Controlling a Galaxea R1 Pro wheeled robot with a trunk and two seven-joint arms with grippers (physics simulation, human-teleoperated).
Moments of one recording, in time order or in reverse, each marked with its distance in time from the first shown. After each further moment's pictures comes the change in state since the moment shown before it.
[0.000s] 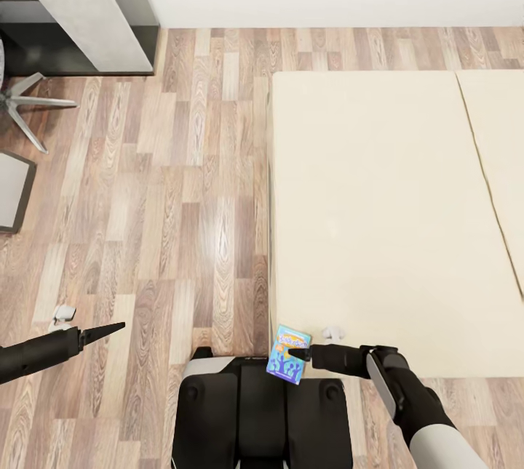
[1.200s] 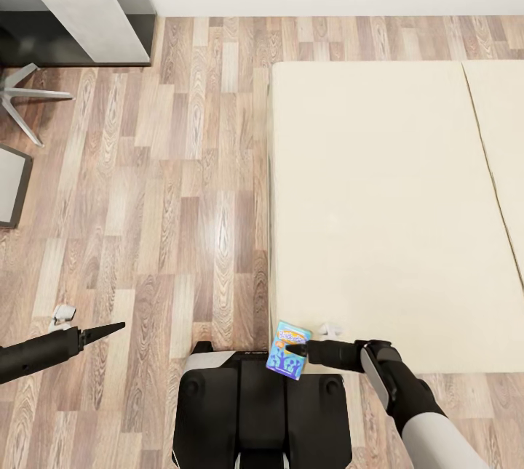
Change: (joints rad) left arm 0.000 0.000 0.000 0.000 0.001 0.000 0.000; right arm -0.043 0.016 0.003 0.057 0.003 0.000 -0.050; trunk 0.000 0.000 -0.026
